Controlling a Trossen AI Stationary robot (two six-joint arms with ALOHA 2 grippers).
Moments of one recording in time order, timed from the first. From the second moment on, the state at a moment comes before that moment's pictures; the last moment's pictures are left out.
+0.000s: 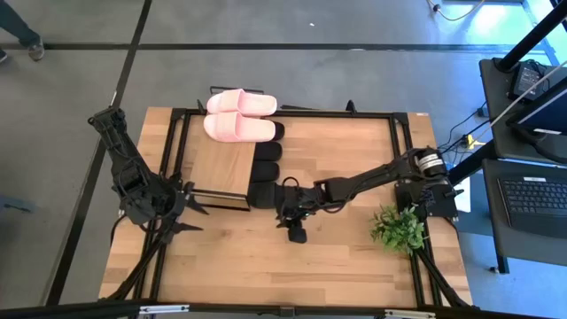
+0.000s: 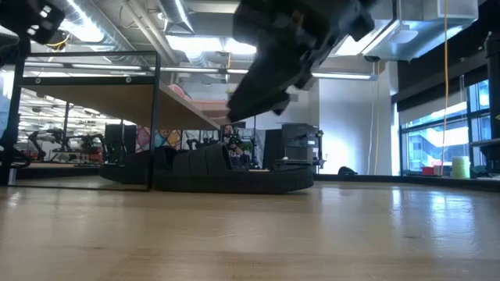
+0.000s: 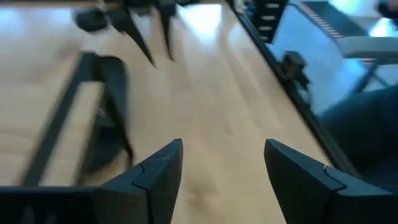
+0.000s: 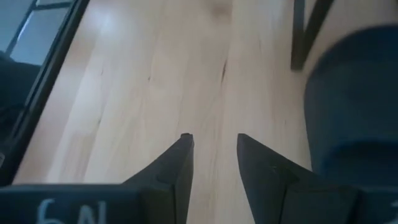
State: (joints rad) left arm -0.97 0.59 0.54 -0.57 -0.63 -0.52; right arm 0.17 1.88 1.22 -0.11 -0.13 0.19
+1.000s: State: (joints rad) left arm -0.97 0.62 0.80 -1.31 -0.31 -1.36; right arm 0.10 1.82 1.22 -0.49 -0.08 0.20
